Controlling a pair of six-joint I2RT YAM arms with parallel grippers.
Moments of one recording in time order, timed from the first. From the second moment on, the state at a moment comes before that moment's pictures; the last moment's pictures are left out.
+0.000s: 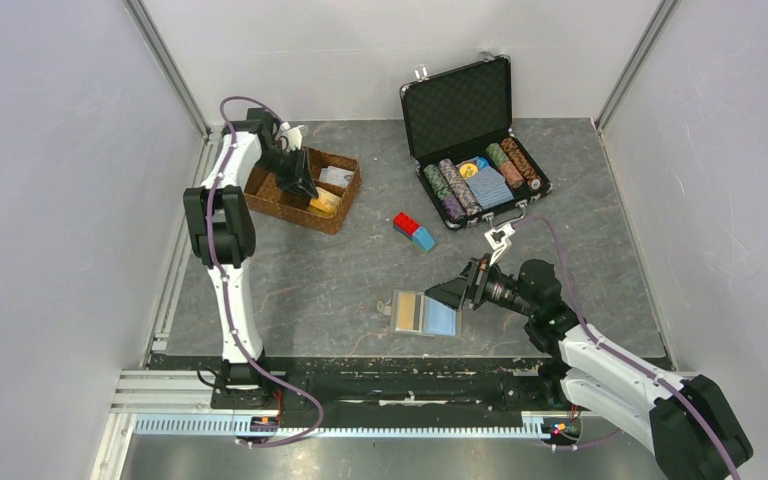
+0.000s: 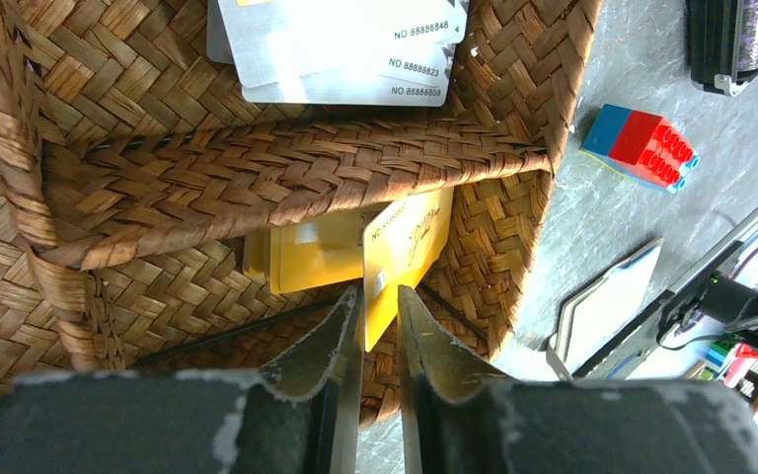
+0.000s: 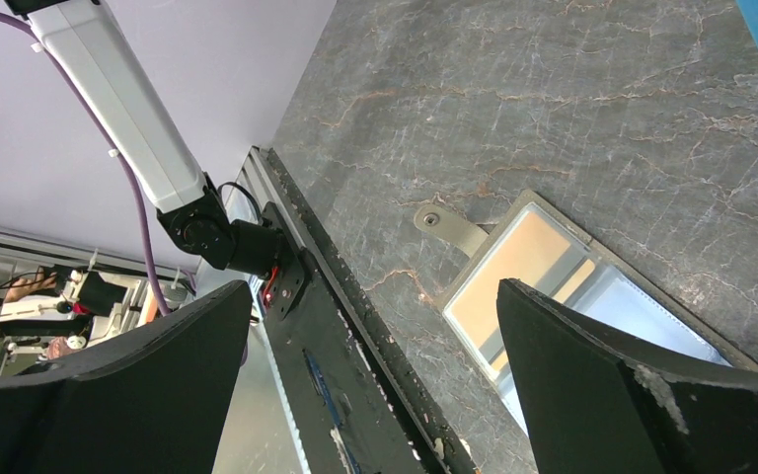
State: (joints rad) left arm 0.02 2.30 2.05 -1.10 0.63 0.14; right arm 0.52 0.86 0.21 0.49 -0.55 0.78
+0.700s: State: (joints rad) left arm 0.02 2.31 2.05 -1.07 0.57 0.13; right arm 0.52 0.86 0.21 0.47 -0.55 0.77
